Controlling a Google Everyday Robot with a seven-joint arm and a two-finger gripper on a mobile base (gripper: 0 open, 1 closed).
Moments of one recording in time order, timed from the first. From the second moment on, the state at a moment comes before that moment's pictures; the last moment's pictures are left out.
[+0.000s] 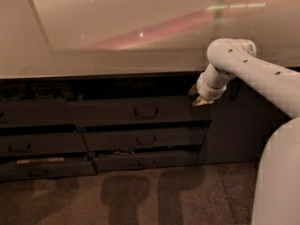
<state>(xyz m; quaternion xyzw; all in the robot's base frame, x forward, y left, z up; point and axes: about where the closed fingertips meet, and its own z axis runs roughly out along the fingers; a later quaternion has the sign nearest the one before) 0.669 -0.208 0.667 -0.78 0.61 -0.02 0.12</state>
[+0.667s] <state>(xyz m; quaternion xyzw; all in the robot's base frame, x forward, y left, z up) 0.667 -0.208 0.676 -0.78 0.61 -0.02 0.12</state>
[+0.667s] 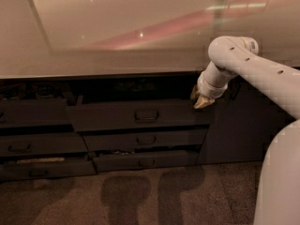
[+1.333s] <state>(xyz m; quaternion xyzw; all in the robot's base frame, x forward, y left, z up) 0.649 -0.212 0.668 -0.79 0.59 -0.03 0.13</state>
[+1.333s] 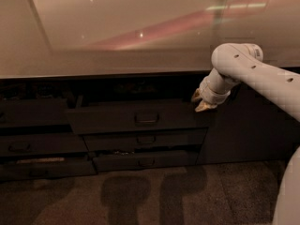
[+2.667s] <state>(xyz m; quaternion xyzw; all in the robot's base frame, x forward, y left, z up) 0.637 -0.211 0.672 -0.80 0.59 -0.03 0.13</state>
